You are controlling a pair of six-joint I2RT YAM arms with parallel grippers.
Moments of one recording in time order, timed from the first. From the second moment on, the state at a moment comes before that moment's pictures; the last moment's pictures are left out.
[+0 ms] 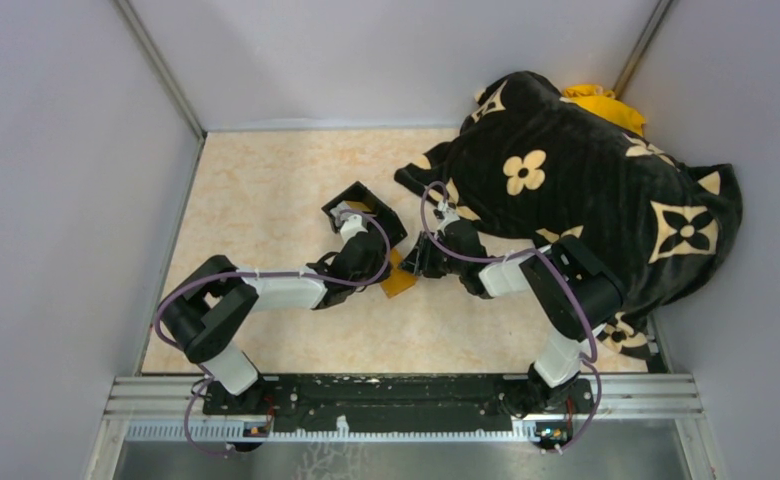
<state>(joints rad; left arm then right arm) -0.84 1.66 0.72 0.24 -0.32 -0.89 0.57 1.72 0.62 0.54 -0.30 0.68</state>
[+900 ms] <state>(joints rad) -0.84 1.66 0.73 0.24 -0.32 -0.89 0.57 1.74 0.66 0.49 -0.31 0.68</state>
